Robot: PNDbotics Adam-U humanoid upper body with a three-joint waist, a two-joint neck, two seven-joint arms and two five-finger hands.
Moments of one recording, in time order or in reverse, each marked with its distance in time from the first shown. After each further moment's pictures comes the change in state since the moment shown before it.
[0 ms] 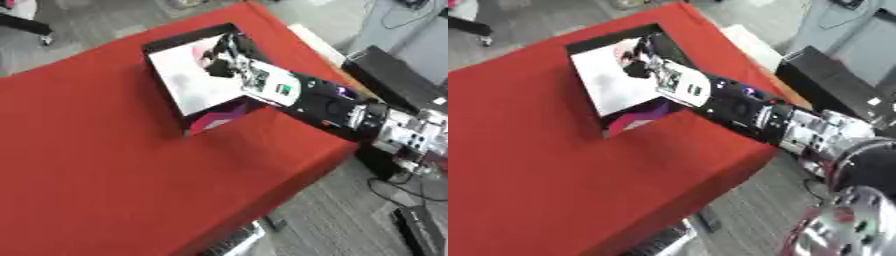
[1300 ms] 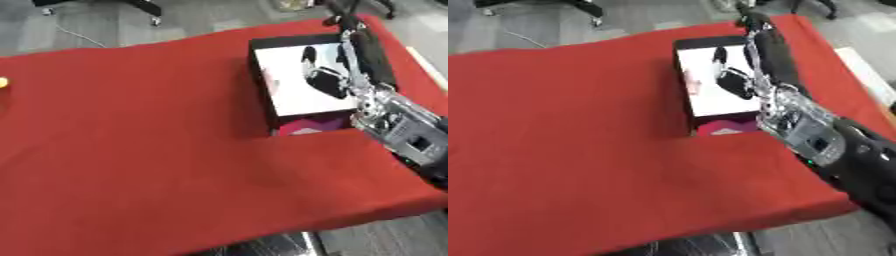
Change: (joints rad) left arm 0.004 0.062 0.064 0.123 -0.262 -0.085 0.068; right arm 0.152 0.130 0.008 -0.518 0.613 -0.050 -0.050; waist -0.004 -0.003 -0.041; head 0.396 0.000
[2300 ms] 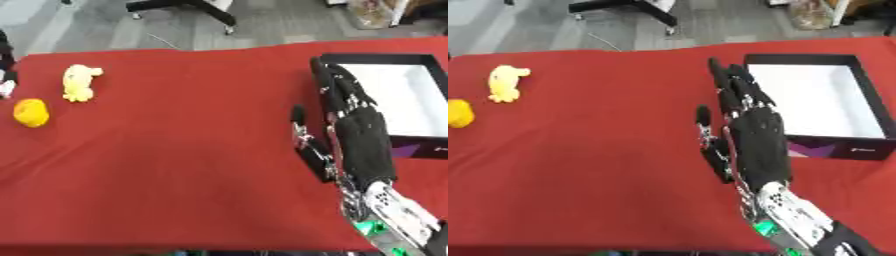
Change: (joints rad) left arm -0.320 0.336 -0.073 0.903 -1.229 -0.246 0.360; right arm -0.111 0.340 0.283 0.000 0.553 -0.081 0.119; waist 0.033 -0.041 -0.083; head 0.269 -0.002
